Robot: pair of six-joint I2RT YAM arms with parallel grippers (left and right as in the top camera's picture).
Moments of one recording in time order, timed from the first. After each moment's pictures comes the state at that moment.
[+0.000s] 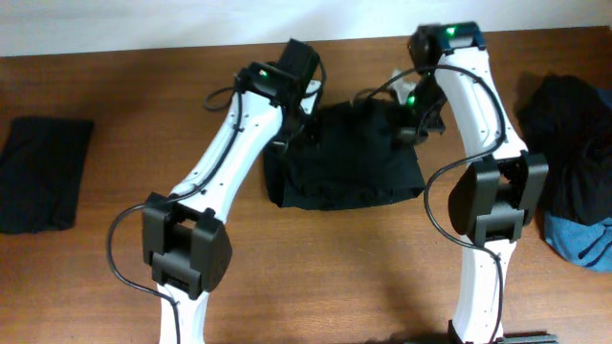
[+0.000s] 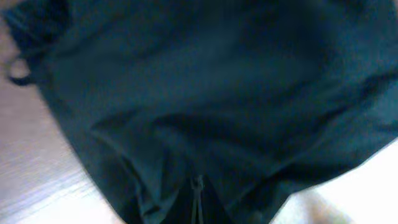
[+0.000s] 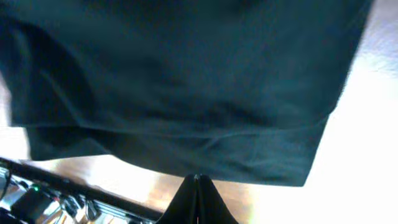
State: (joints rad) left arm -0.50 2.16 2.04 -1.20 0.16 -0.24; right arm 0.08 2.29 2.20 -1.69 -0.31 -0.03
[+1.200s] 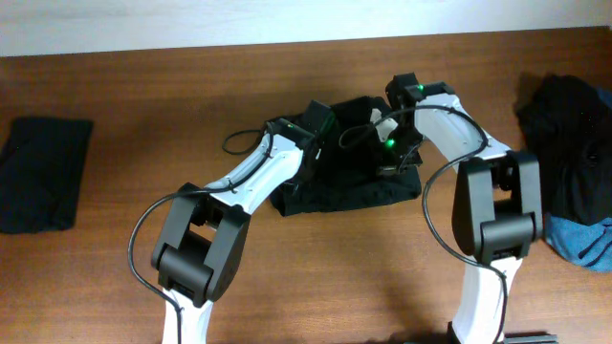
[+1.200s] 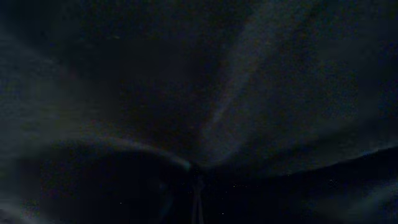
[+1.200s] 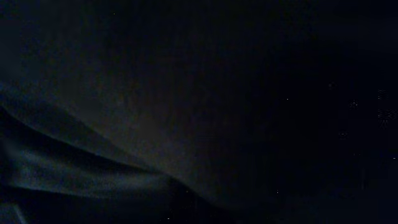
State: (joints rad) left arm -0.57 2.15 1.60 -0.85 -0.01 -0.28; right arm 0.14 2.15 1.60 -1.10 -0.30 -0.05
